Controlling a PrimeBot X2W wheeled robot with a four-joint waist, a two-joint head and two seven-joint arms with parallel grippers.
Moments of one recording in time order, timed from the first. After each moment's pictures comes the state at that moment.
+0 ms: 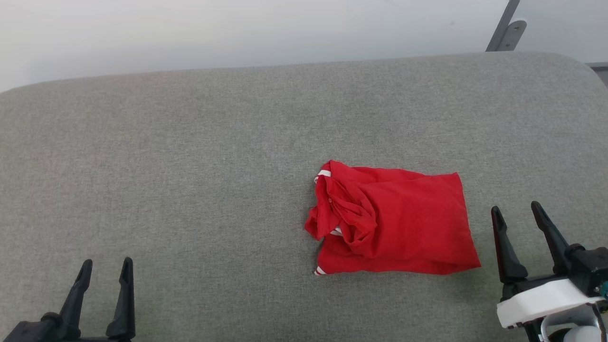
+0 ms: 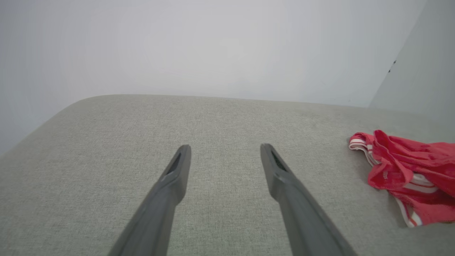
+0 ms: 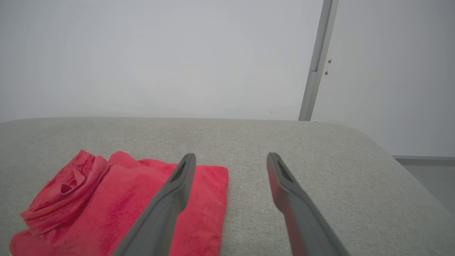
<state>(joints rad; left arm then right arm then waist) 0.19 0.26 0.05 0.00 -0.37 -0.13 -0.26 -0.01 -0.19 -0.03 0.09 0.22 0.13 -0.20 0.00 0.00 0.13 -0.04</state>
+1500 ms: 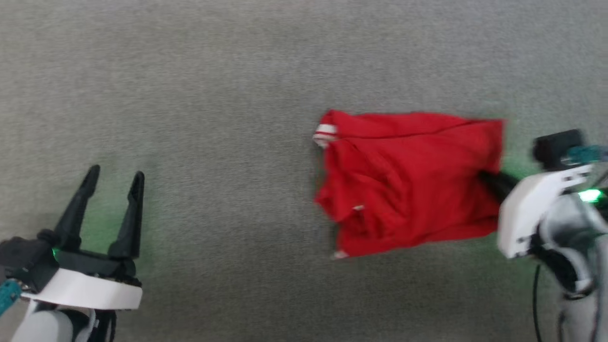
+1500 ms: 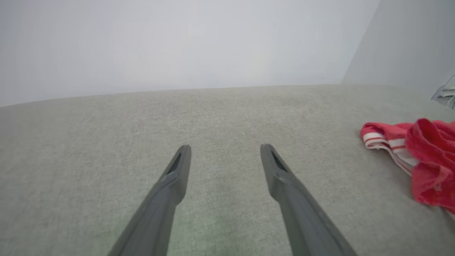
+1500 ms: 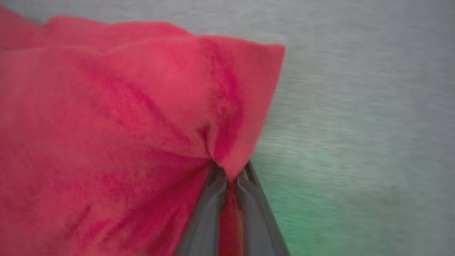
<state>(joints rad) -0.08 0.42 -0.09 -0.04 -0.43 -0.13 -0.26 -0.30 -0.24 0.01 0.00 0.34 0.13 0.68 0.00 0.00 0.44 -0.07</state>
